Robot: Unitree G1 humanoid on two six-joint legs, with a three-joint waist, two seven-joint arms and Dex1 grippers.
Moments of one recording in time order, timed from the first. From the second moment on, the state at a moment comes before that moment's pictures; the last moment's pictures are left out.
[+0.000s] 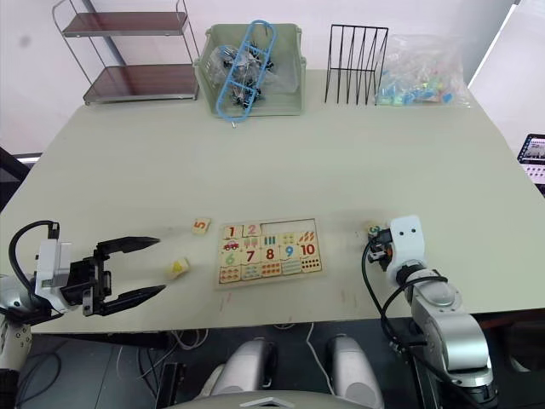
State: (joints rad) left arm 0.13 0.81 0.41 0.10 -0.61 -0.13 -1.55; right arm 0.00 -0.35 -0.03 -0.53 0.26 0.80 0.30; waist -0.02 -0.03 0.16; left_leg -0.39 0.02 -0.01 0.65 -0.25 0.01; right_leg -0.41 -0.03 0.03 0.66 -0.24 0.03
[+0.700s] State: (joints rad) left arm 0.15 0.80 0.43 0.04 -0.71 -0.04 -1.56; right arm -0.32 -0.65 0.10 -0.50 0.39 0.92 0.64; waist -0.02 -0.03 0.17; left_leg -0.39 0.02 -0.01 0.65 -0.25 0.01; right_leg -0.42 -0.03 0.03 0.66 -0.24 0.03
